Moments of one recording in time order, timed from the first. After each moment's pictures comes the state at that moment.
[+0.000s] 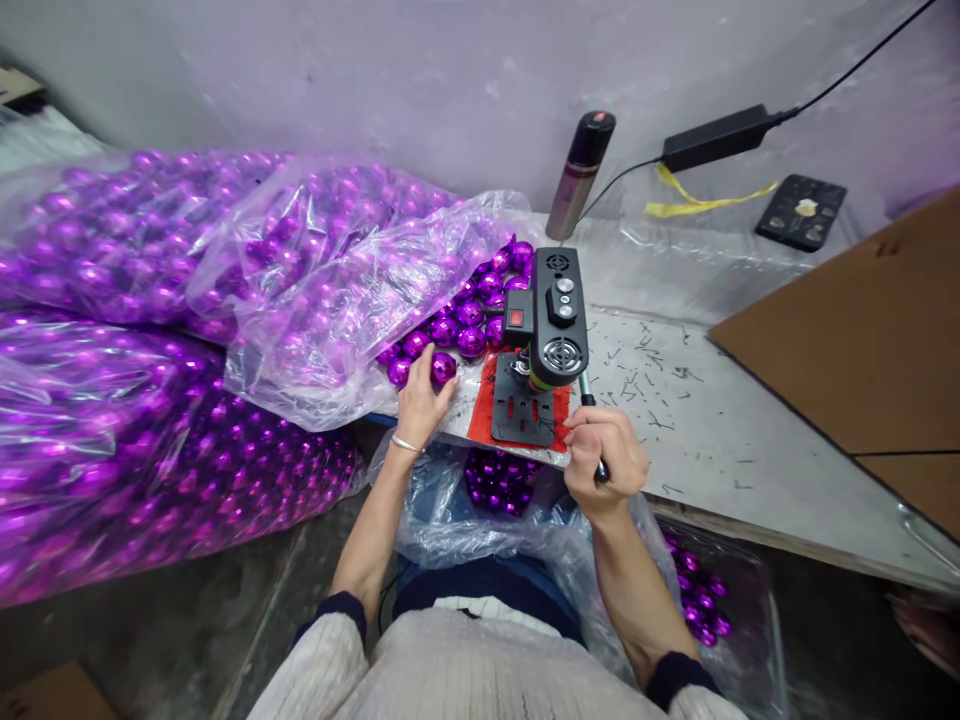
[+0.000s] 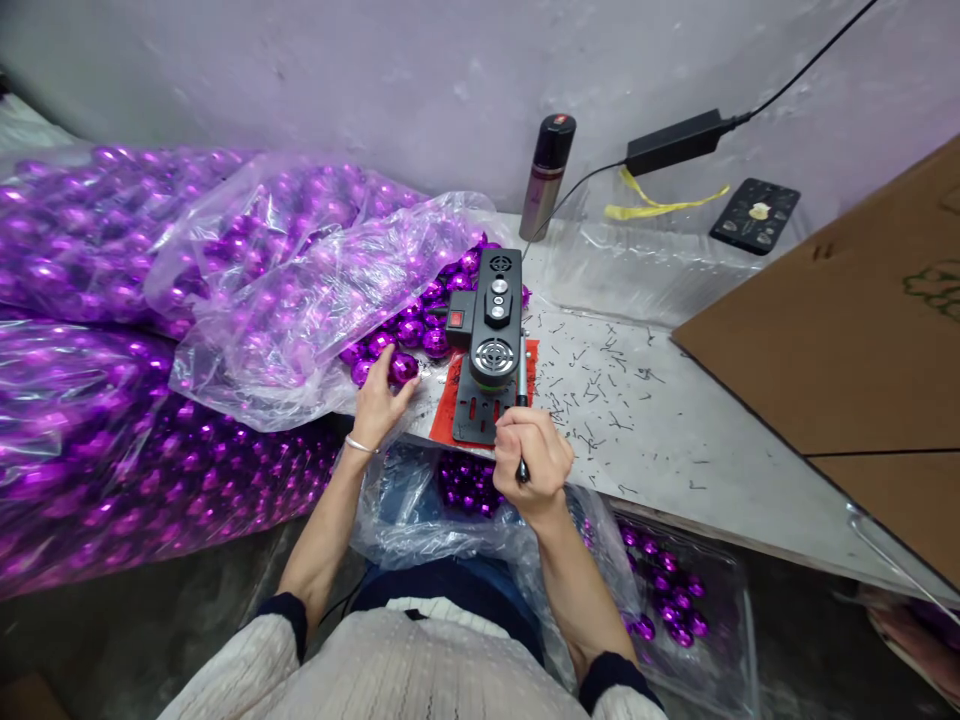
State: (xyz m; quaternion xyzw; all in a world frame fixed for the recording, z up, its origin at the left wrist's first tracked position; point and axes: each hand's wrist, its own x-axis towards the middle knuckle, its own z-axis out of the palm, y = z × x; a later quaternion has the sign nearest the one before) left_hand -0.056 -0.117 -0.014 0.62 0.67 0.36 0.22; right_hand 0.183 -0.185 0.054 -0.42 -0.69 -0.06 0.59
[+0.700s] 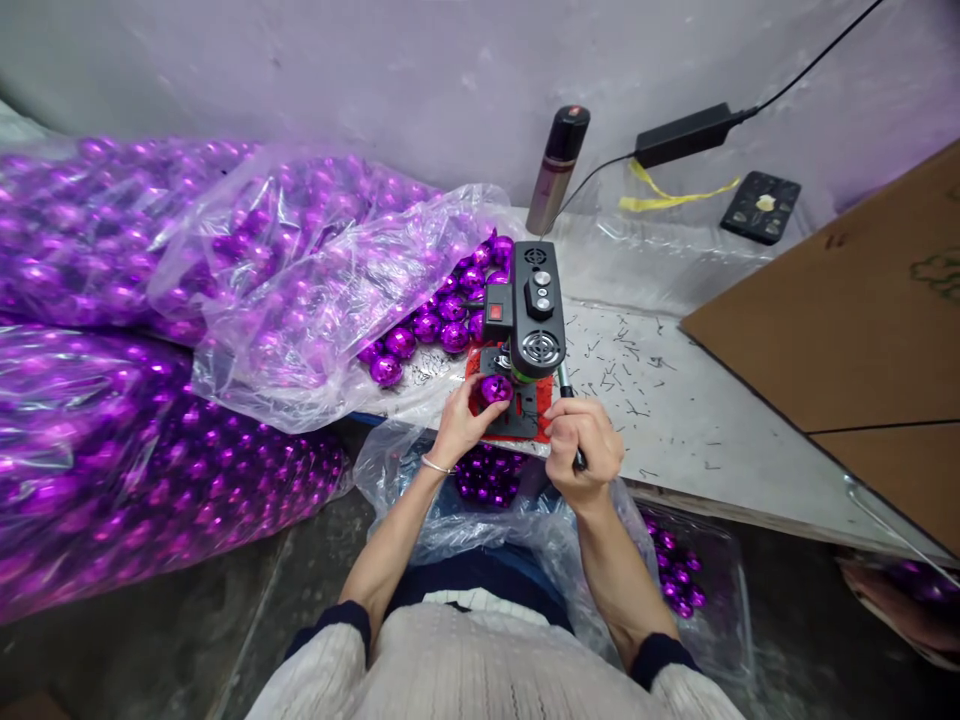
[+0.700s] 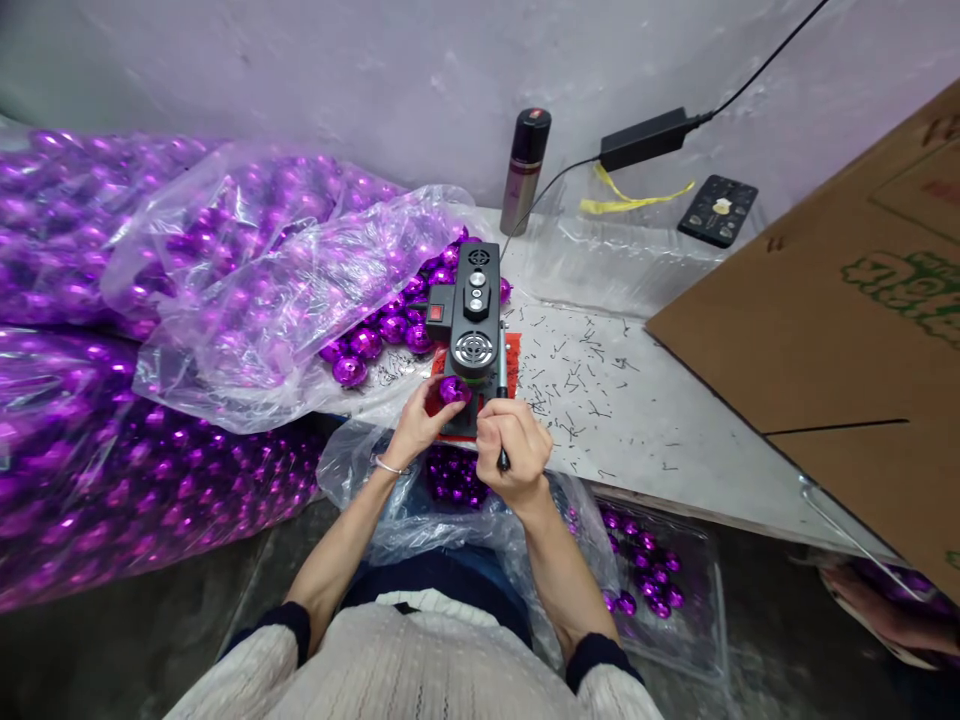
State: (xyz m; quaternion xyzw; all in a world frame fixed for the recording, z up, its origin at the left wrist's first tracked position) left_hand 0.018 -0.141 -0.036 0.62 0.55 0.41 0.38; right_hand 0.184 -0.186 0.056 -0.41 -0.70 -0.07 0.57
